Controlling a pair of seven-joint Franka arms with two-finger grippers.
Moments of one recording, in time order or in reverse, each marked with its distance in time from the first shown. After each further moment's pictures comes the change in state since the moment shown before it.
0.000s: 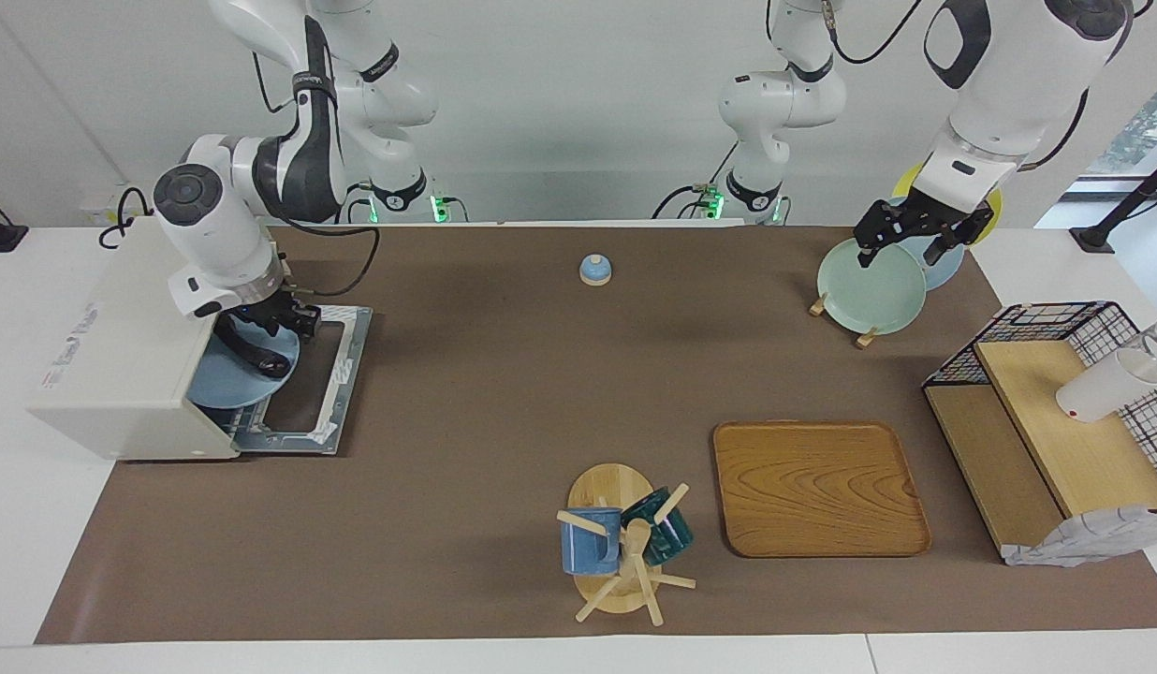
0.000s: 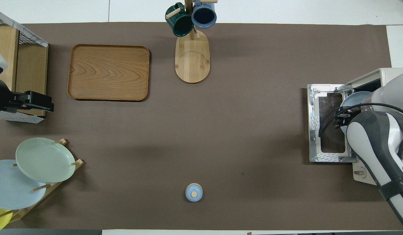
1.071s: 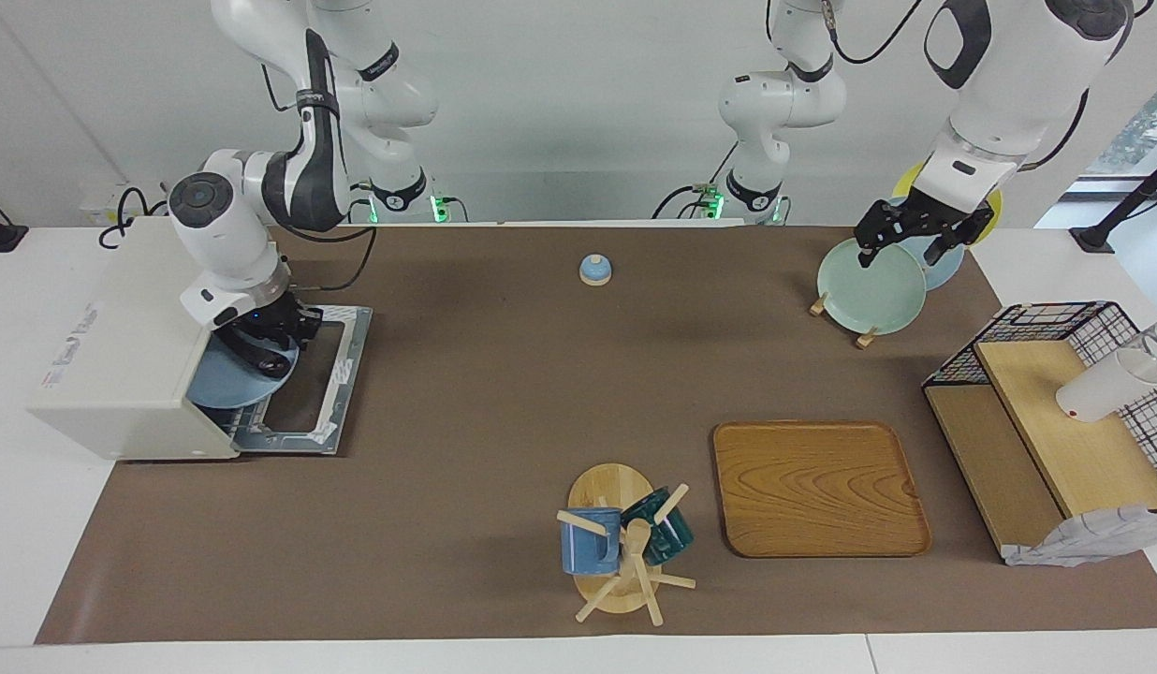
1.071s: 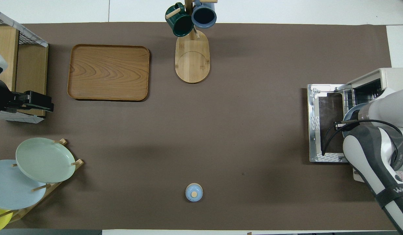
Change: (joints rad) left arm 0.001 0.000 0.000 0.000 0.000 0.000 0.000; right arm -0.033 -0.038 0.002 -0.145 -0.001 0.199 -0.254
